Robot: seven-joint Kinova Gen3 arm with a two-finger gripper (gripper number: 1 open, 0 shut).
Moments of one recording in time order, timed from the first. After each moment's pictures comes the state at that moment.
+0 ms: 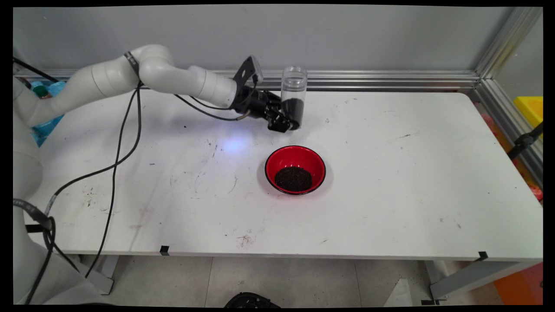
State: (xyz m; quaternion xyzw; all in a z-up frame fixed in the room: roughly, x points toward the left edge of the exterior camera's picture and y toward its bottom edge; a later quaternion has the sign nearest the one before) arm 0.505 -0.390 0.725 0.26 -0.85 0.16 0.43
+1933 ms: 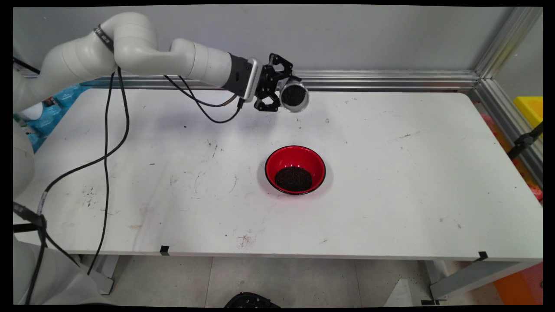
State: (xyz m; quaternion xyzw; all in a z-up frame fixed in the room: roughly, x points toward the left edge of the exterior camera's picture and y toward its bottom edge) arm 0.487 -0.357 0.806 -0.19 -0.85 0.43 0.24
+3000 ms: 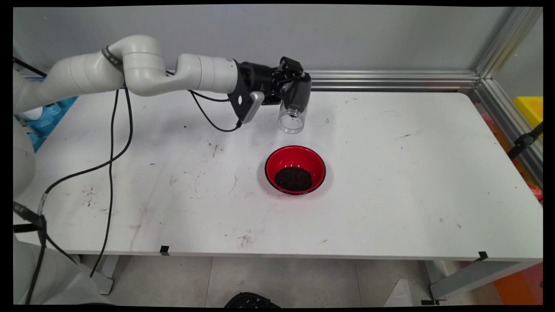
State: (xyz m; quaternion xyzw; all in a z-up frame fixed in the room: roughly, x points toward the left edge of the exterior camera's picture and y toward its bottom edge) arm 0.474 -0.352 0.784 -0.38 -0.75 0.54 0.11
